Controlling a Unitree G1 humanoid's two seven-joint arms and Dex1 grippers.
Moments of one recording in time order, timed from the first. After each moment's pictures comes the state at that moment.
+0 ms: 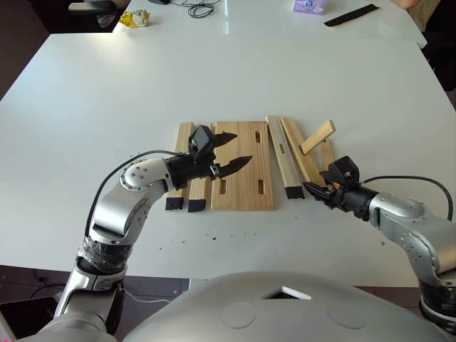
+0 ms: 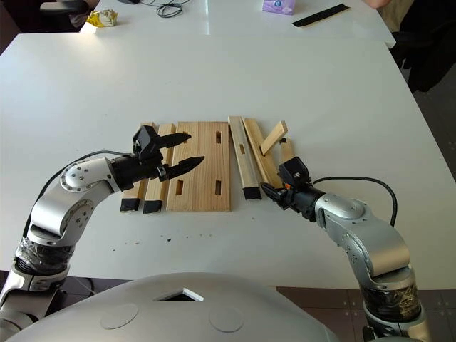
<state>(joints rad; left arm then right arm) -0.06 0.52 -0.15 -0.43 -0.45 0.51 -0.72 0.18 -0.59 0.00 -0.68 0.43 1.11 0.33</state>
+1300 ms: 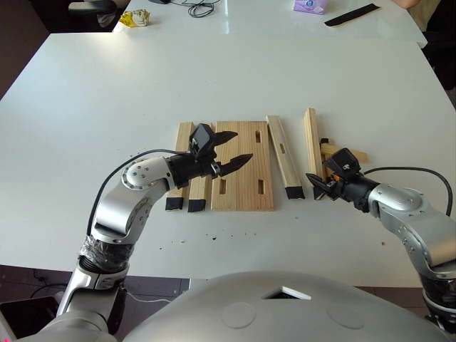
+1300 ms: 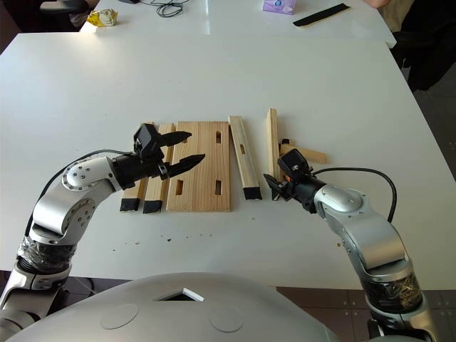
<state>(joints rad) -0.07 0.50 -0.15 -0.42 -0.45 0.51 -0.70 0.12 -0.66 0.10 -0.68 0.30 1.01 0.36</state>
